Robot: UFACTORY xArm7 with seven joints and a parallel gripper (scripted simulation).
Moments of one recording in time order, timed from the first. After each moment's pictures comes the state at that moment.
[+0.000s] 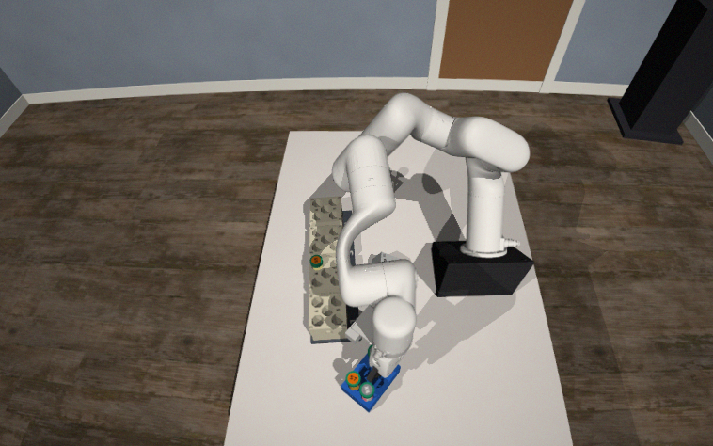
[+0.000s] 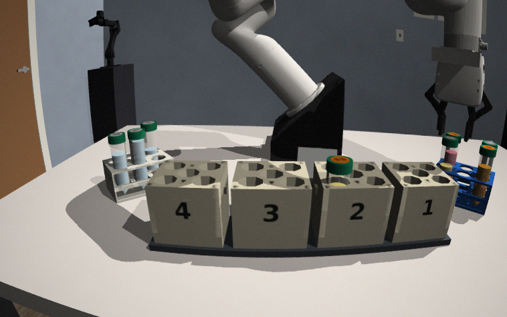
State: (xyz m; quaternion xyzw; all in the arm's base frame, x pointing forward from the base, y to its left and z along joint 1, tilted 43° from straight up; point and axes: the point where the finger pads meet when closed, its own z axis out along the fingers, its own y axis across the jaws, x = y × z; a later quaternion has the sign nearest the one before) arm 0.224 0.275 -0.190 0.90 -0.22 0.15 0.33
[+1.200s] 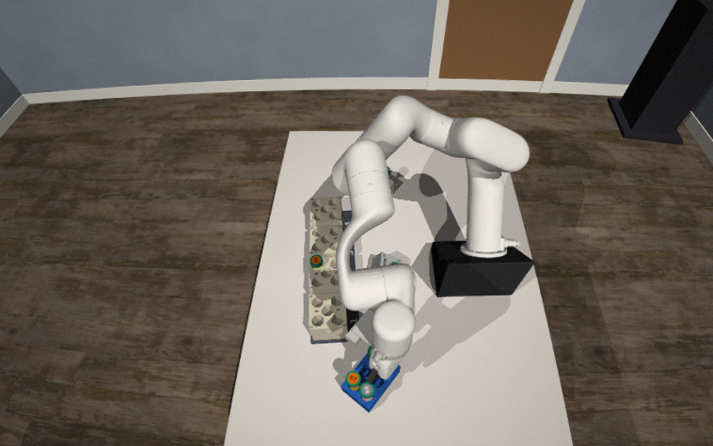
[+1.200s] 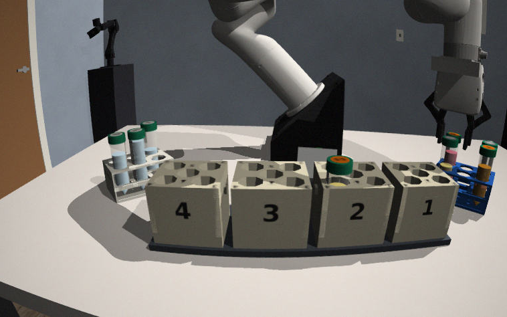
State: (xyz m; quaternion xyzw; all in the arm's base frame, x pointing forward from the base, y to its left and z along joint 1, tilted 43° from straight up) arm 0.226 0.264 -0.202 0.90 -0.22 0.15 0.33
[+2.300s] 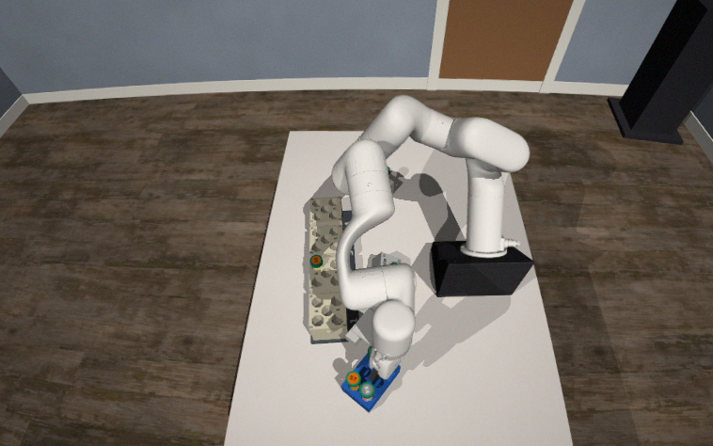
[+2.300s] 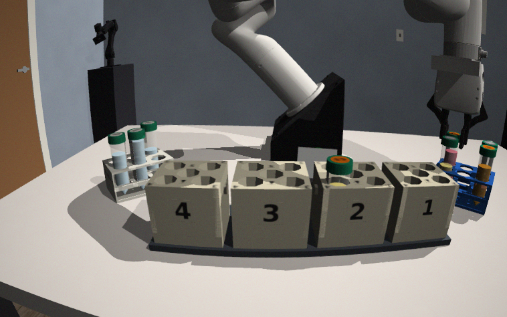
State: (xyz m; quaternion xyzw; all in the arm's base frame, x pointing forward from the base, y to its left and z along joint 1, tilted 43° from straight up) arm 0.226 0.265 -0.201 0.90 -0.22 0.15 0.33
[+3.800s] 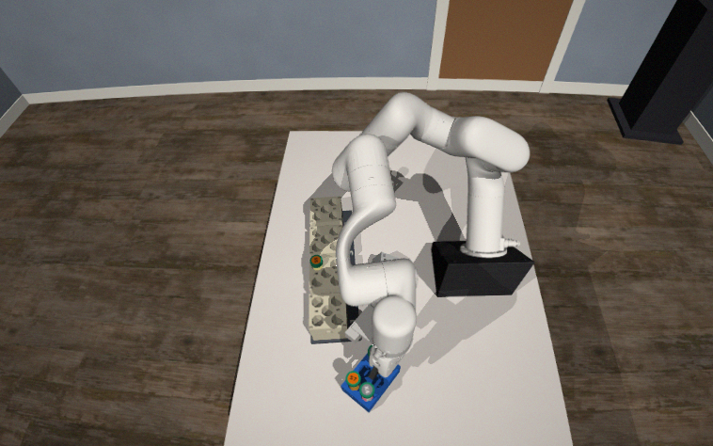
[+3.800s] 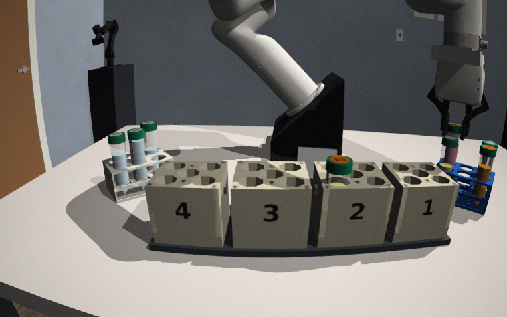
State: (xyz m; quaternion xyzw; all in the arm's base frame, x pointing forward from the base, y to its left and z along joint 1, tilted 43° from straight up) arm 0.223 0.276 -0.188 0.90 -0.22 0.15 0.33
